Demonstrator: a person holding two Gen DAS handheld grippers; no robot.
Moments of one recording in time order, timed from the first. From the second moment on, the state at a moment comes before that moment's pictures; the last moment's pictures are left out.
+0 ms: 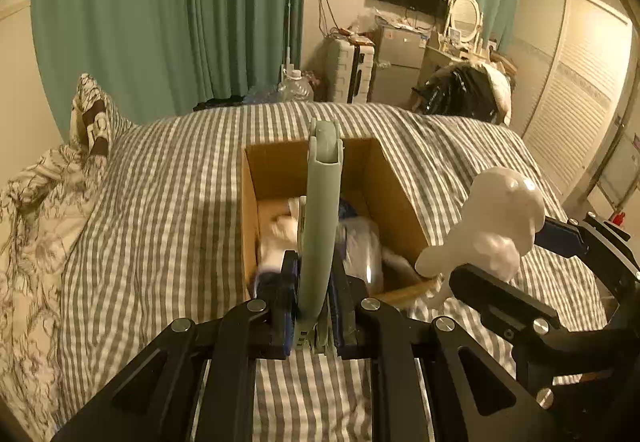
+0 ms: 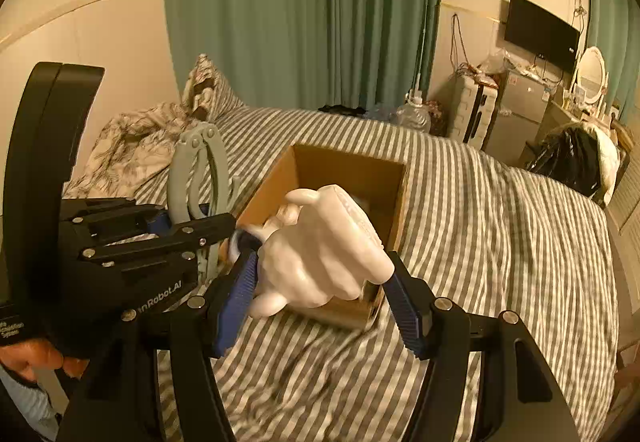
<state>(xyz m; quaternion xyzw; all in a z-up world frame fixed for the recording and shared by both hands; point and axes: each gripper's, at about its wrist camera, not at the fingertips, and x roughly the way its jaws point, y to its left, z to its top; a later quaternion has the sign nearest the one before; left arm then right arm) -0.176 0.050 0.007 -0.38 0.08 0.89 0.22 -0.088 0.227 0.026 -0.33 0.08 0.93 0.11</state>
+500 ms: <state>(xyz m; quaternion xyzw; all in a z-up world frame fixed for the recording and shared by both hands) -0.281 0.082 -0.048 -0.43 0.09 0.87 0.22 -0.200 0.310 -0.023 -0.38 0.11 0.91 0.12</state>
